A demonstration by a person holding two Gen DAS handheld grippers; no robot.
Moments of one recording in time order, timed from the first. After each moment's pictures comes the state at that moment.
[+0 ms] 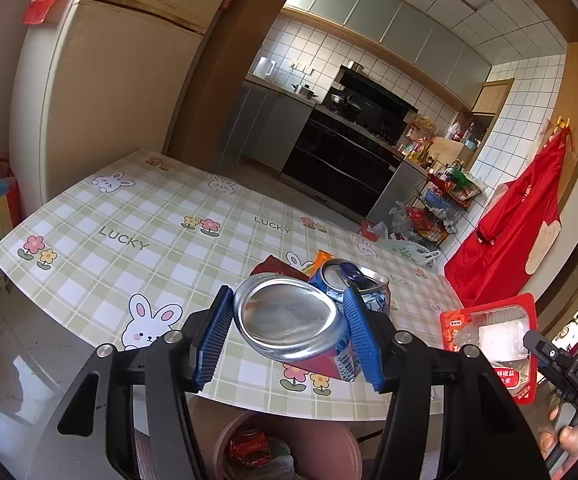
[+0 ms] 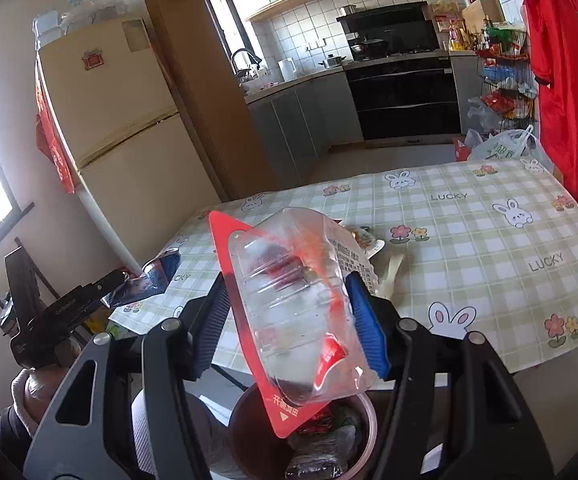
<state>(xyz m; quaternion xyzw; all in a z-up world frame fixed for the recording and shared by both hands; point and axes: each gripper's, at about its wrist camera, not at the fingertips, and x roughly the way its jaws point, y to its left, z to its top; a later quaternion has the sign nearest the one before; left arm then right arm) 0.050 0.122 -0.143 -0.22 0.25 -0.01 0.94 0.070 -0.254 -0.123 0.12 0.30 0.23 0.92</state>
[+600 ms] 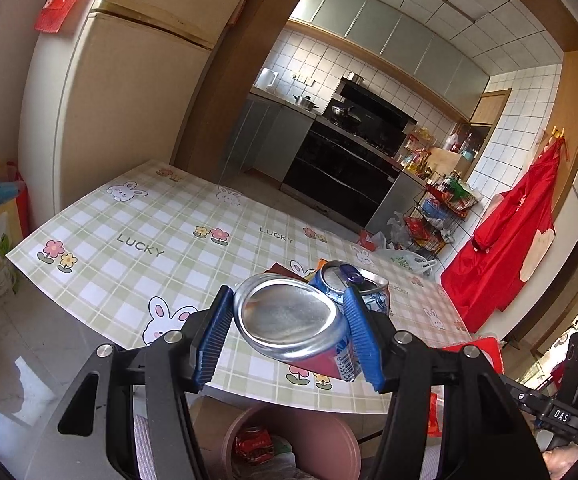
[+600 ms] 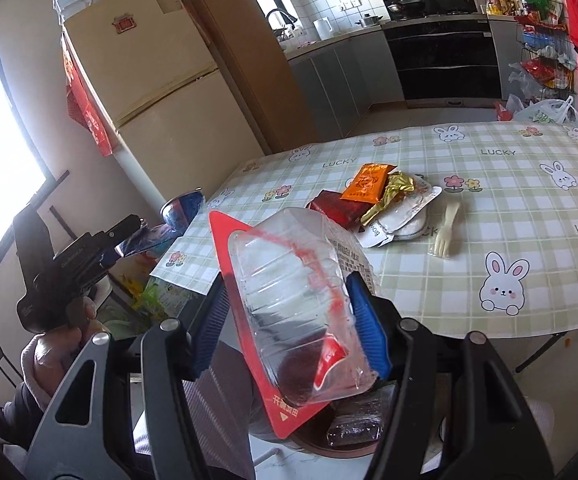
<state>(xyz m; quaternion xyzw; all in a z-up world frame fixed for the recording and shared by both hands) 0.018 0.136 -0.128 -0.23 0.23 0.00 0.95 0.057 -0.210 -0.142 0.11 0.36 0.30 0.87</state>
